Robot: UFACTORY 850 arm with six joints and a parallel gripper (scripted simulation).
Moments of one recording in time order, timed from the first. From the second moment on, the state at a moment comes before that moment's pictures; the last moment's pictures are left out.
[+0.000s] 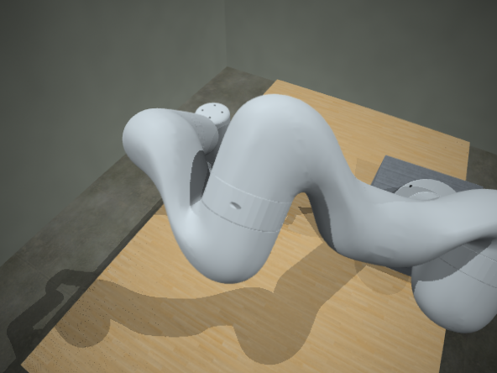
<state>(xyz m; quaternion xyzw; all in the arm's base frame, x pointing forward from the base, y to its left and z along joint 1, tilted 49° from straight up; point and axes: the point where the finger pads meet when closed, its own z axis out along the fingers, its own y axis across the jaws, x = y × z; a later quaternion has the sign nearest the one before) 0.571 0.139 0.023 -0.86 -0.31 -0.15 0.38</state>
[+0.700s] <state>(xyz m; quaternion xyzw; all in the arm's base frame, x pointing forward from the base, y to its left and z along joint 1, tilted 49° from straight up) 0.571 0.139 0.023 -0.86 -0.31 -0.15 0.38</state>
